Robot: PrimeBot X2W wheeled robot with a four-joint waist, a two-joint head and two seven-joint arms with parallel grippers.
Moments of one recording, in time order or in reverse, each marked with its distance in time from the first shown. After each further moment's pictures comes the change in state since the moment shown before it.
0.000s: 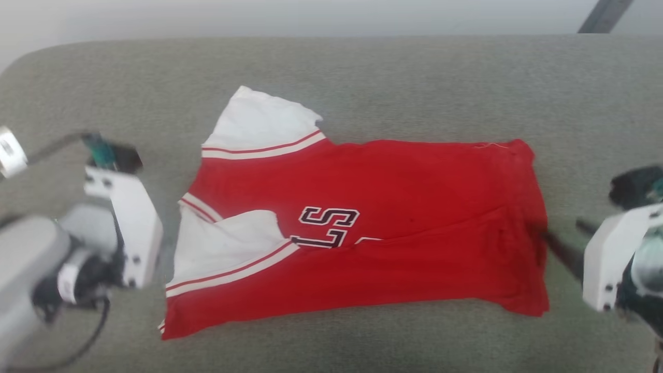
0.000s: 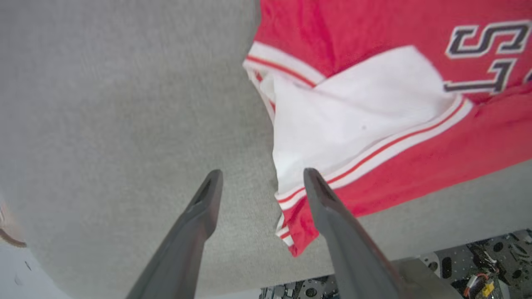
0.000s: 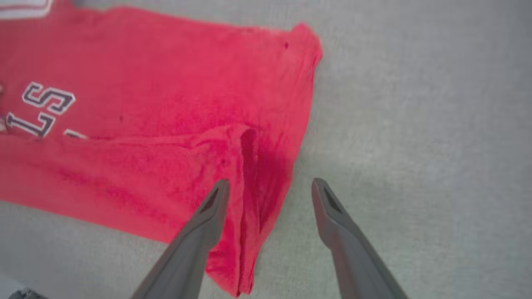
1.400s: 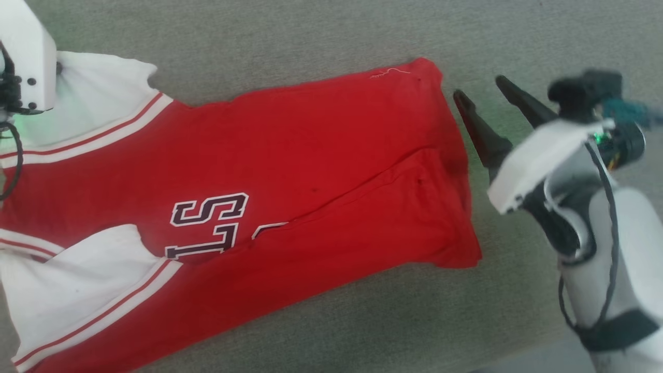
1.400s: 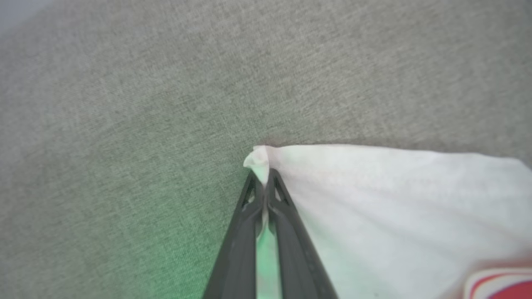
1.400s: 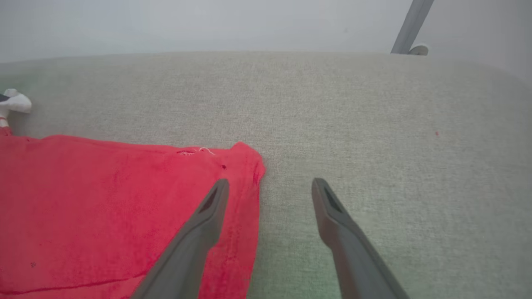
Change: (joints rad) left arm -0.488 -0.251 0.046 0.872 0.140 -0.456 -0.096; right arm -0.331 0.190 0.183 0.190 -0.120 0.000 -0.594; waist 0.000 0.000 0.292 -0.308
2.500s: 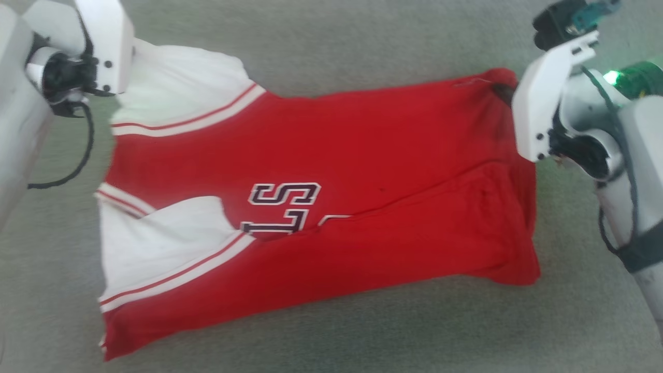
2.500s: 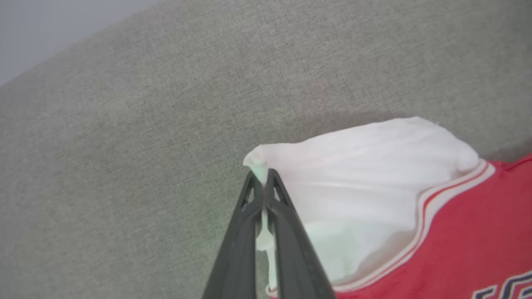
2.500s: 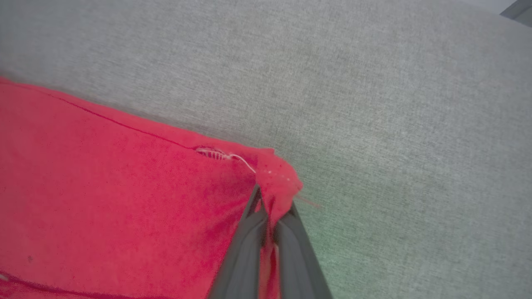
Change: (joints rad) left arm -0.080 -0.187 -0.037 0.106 -0.001 -0.055 -0.039; right arm -0.366 -0.166 0.209 0.361 0.155 0.000 0.415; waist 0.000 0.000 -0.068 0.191
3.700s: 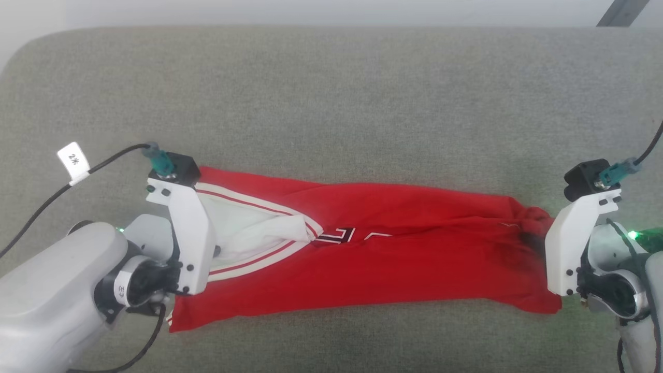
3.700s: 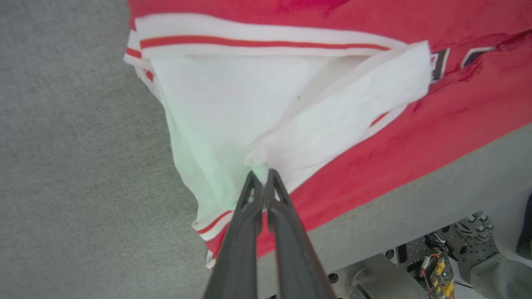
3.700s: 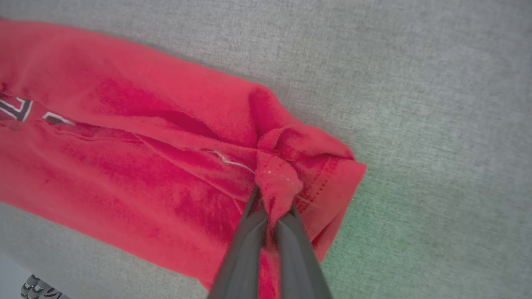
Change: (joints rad) left arm 0.578 0.284 -0.024 -0.909 -0.184 0.432 0.087; right arm 0.553 -0.007 -0.270 -0.311 0.008 0.000 0.185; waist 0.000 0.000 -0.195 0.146
